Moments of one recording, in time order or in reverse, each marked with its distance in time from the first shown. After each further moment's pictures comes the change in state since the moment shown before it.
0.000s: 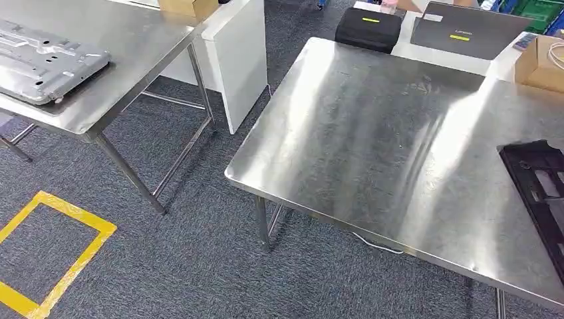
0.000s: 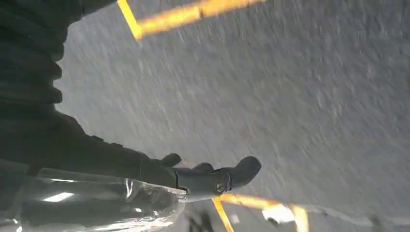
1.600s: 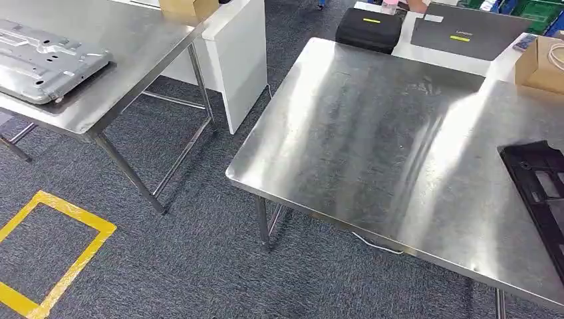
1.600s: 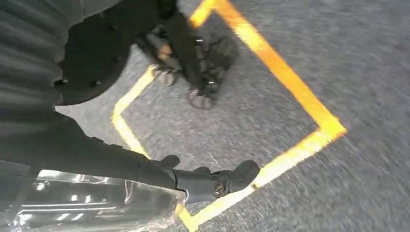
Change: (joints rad) left arm -0.016 0.019 -0.042 -0.002 0.004 0.058 0.082; right arm -0.060 -0.047 0.037 0.539 -0.724 0.019 -0.209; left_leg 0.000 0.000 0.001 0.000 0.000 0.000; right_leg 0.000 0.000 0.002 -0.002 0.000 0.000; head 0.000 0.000
